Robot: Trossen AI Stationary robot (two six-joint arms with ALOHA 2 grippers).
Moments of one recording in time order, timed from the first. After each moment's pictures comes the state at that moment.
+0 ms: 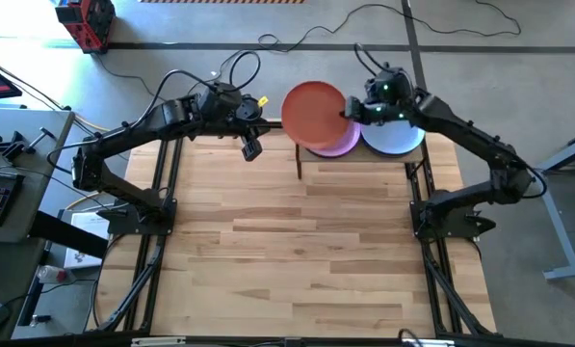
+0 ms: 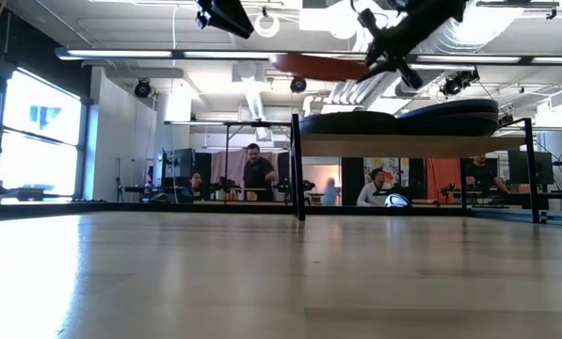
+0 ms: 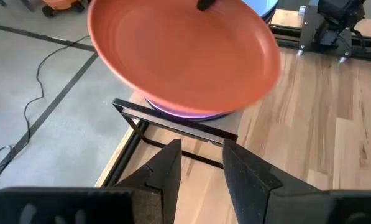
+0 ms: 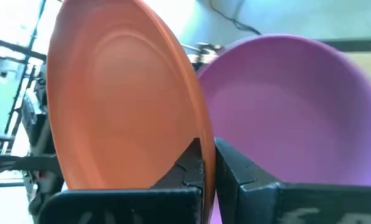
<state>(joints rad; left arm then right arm) 0.35 1.41 1.57 -0.77 -0.11 0.08 -0.72 1.30 1.26 -0.57 -0.26 0.80</state>
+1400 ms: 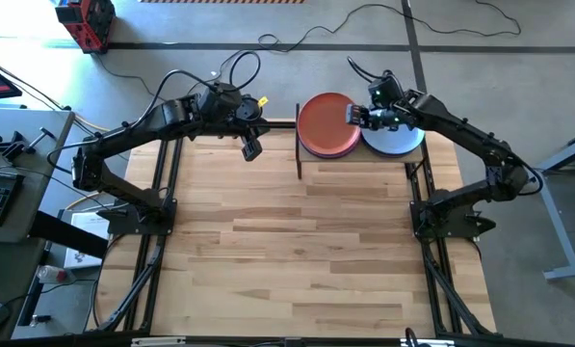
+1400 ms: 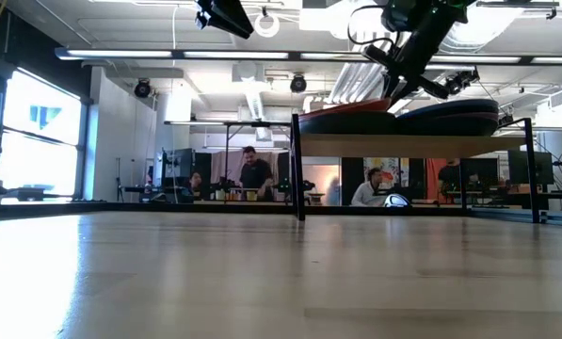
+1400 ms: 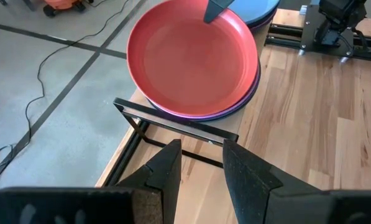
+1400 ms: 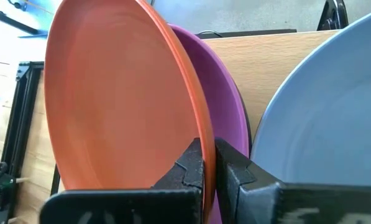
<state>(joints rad) 0.35 1.41 1.57 -0.77 -0.12 0.08 -0.75 1.34 1.26 -0.80 -0.04 0.78</state>
